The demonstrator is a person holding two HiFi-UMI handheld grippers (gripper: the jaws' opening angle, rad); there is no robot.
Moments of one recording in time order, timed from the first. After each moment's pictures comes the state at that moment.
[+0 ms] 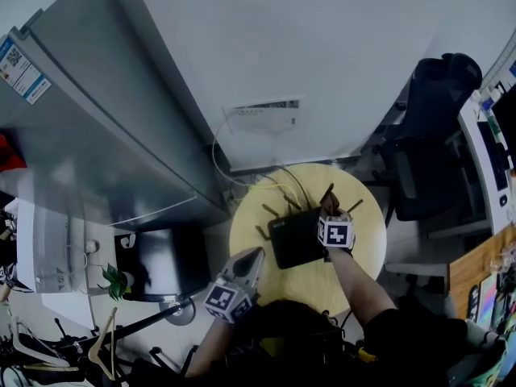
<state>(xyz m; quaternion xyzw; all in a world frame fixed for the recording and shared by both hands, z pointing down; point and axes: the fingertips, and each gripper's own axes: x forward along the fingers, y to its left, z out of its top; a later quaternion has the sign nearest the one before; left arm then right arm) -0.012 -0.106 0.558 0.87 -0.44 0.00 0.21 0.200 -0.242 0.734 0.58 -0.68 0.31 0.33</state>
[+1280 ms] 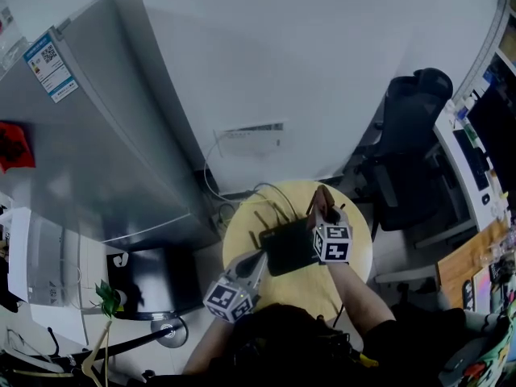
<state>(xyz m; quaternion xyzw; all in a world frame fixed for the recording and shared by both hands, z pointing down) 0.014 -0.101 0.525 0.91 -0.39 -0.03 0.17 0.190 -0.244 0.577 0.62 -0.75 0.16 0.18</state>
